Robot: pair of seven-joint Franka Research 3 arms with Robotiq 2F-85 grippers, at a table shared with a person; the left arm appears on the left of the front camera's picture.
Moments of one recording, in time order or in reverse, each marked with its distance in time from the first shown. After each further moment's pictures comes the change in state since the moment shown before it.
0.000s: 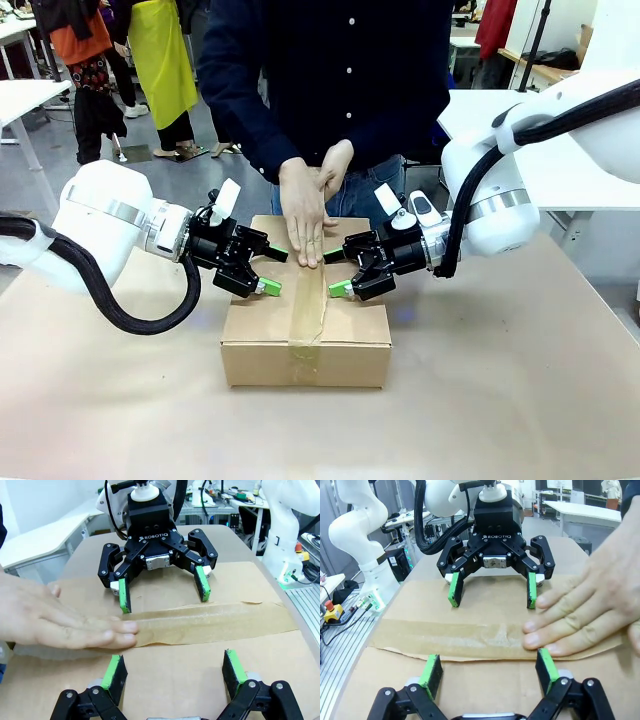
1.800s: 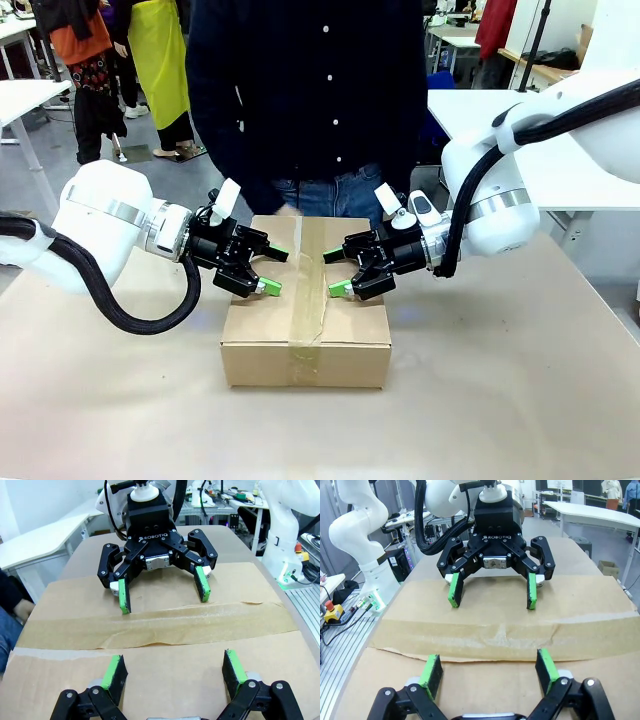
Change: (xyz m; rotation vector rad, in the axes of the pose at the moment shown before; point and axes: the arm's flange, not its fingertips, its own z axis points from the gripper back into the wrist) left arm 0.000 0.000 0.000 -0.001 -0.002 0.000; right arm 0.001 0.000 0.000 0.001 -0.001 0.001
